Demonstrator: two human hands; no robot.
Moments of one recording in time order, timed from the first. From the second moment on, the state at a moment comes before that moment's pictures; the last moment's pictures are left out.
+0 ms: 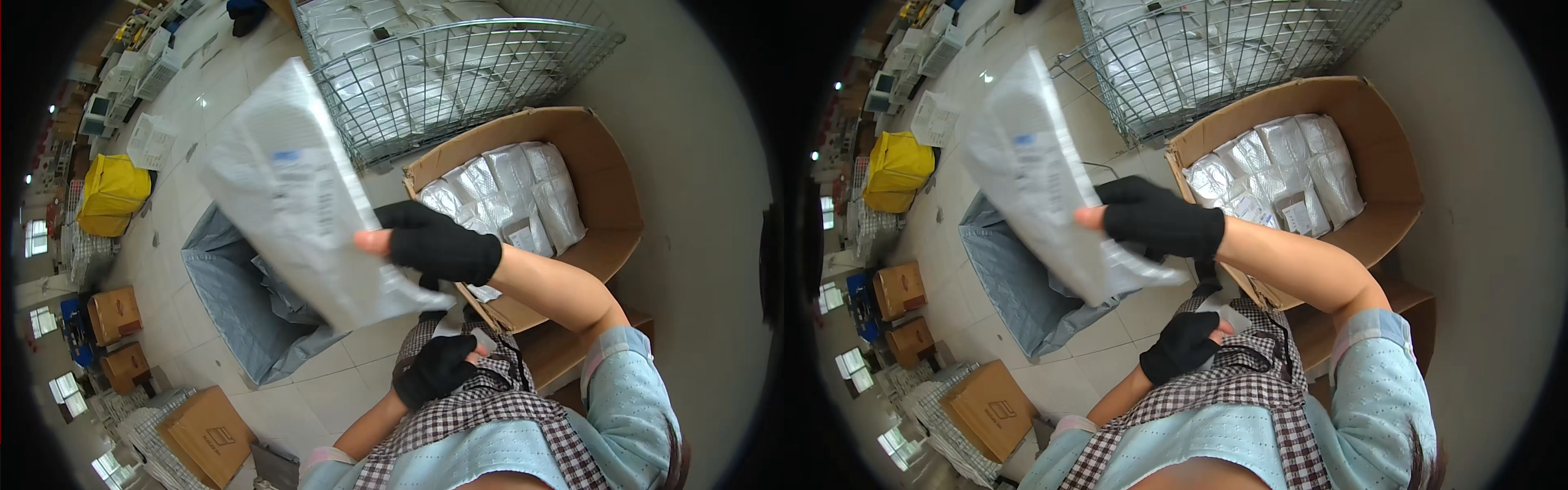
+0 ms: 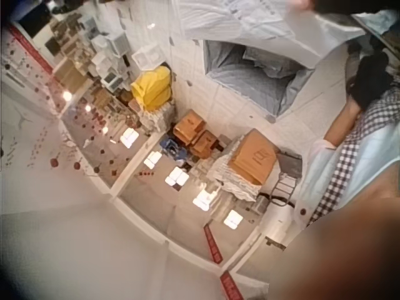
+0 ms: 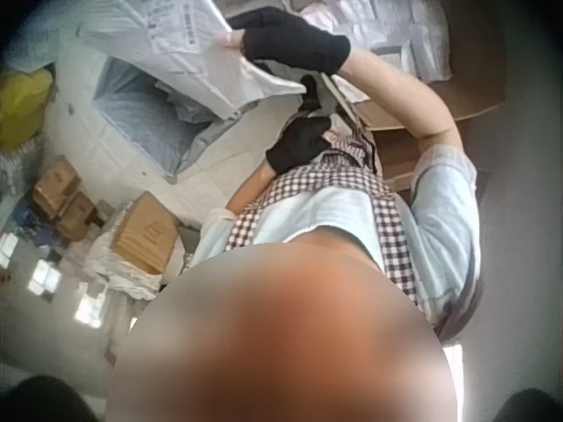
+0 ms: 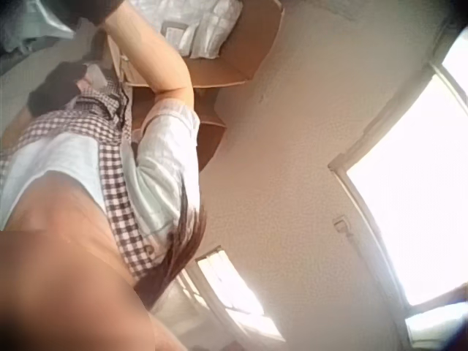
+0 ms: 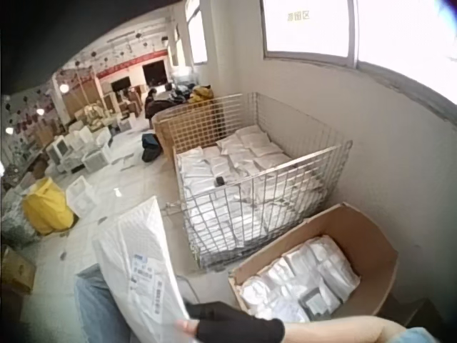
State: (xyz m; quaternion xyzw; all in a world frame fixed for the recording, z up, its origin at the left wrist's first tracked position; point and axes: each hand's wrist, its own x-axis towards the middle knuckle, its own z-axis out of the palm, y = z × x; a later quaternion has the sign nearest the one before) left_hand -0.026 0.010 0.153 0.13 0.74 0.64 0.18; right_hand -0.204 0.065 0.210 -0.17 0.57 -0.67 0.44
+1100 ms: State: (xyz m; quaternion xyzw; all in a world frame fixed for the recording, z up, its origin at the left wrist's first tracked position) left_hand -0.064 0.016 0.015 -0.24 0.77 0.55 0.21; right_hand -0.131 0.349 -0.257 0.13 0.81 -0.48 0.30
